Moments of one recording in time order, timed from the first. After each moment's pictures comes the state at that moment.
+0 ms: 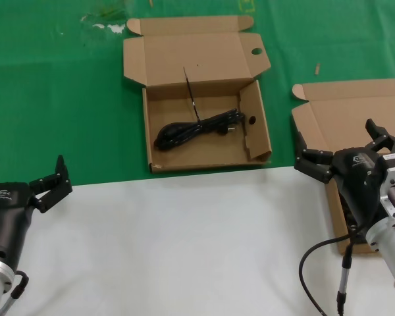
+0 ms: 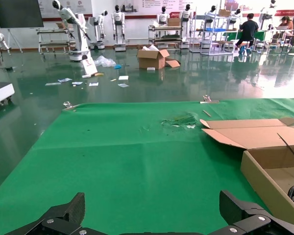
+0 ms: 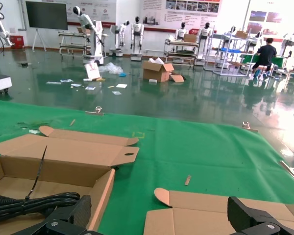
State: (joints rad) left arm 0.00 -0.30 1.60 -1.60 -1.80 0.00 0.00; right arm 0.03 0.31 -1.64 1.60 1.83 0.01 -0.04
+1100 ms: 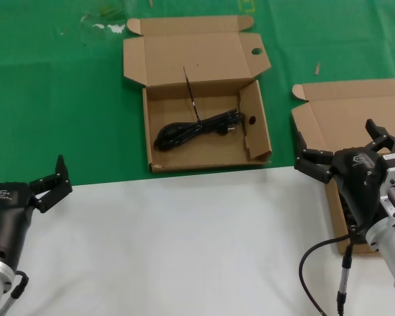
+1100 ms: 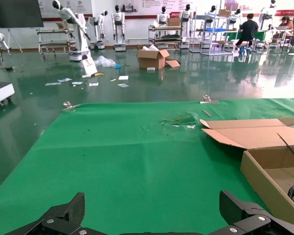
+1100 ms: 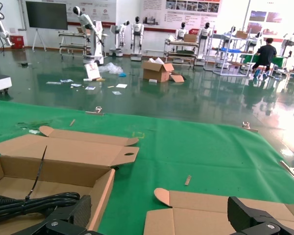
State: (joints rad) left arm 0.00 -0.30 1.60 -1.60 -1.80 0.00 0.00; right arm 0.03 0.31 -1.64 1.60 1.83 0.01 -0.04
